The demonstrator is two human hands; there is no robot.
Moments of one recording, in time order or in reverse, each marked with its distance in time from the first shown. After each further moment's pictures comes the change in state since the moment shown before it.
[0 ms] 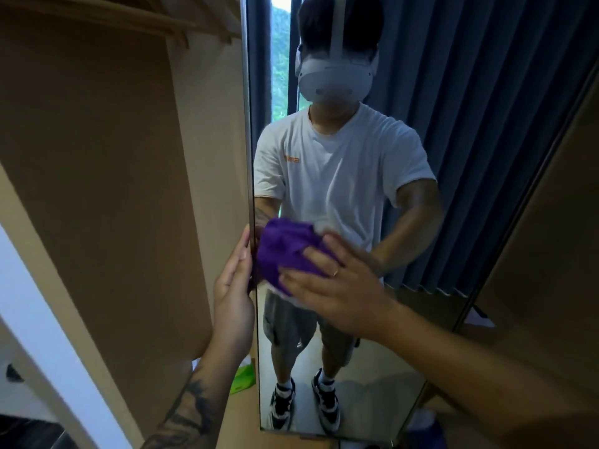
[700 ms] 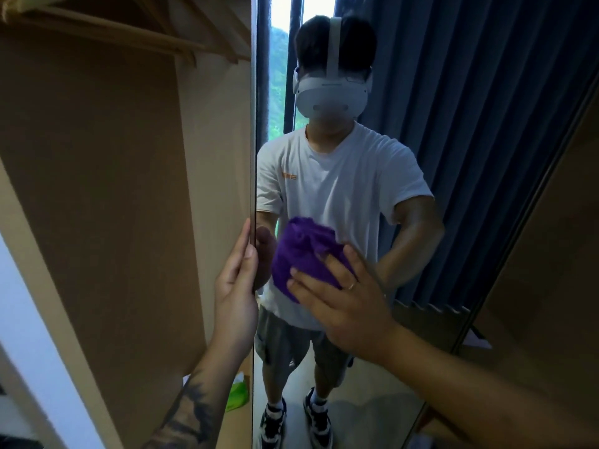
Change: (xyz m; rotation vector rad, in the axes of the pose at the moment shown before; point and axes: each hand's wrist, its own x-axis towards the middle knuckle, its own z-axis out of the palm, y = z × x) left_hand 0.008 0.021 0.017 0.003 -0.036 0.098; right_hand -0.002 0.001 -0.004 0.006 0.012 0.105
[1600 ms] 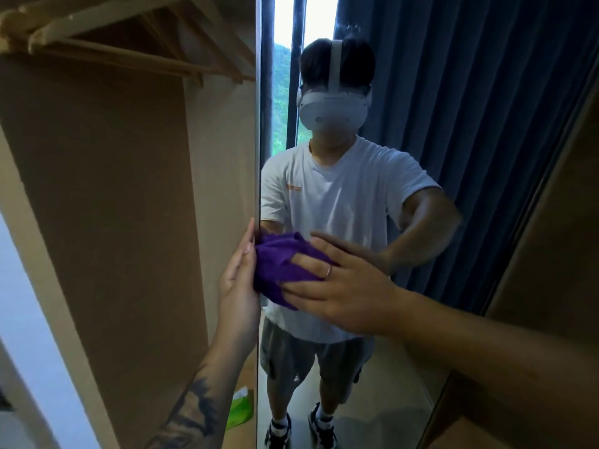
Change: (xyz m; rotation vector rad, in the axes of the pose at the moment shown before) left_hand 0.013 0.018 0.010 -0.042 0.022 -0.066; right_hand 0.056 0.047 -0.026 -0.064 -0.118 -0.445
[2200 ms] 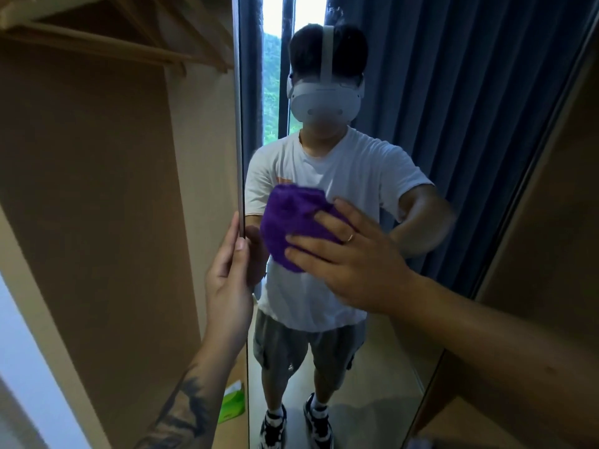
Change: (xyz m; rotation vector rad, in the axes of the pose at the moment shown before) left_hand 0.002 -0.009 0.007 0.107 0.053 0.105; right_hand -0.019 0.016 -0.006 -0.003 0.113 0.304
